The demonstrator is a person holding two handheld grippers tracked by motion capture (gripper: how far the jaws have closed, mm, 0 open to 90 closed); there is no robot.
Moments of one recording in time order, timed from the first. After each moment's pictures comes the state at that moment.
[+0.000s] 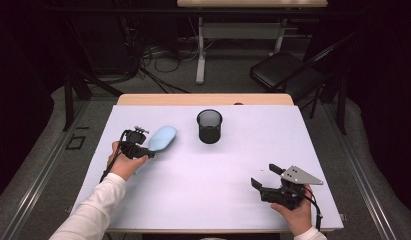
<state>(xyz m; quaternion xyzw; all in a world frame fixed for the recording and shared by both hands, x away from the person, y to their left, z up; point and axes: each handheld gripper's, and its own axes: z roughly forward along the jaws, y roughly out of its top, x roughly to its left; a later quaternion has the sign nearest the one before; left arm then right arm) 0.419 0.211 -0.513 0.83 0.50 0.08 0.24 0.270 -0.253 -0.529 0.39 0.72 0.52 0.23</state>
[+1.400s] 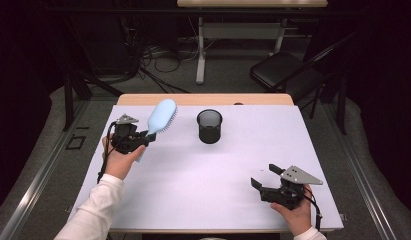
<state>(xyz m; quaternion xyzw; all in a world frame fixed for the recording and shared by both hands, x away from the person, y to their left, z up) 0.392 0.211 -0.454 0.77 0.46 0.15 0.41 0.271 -0.252 -0.530 0.40 0.72 0.52 0.23</state>
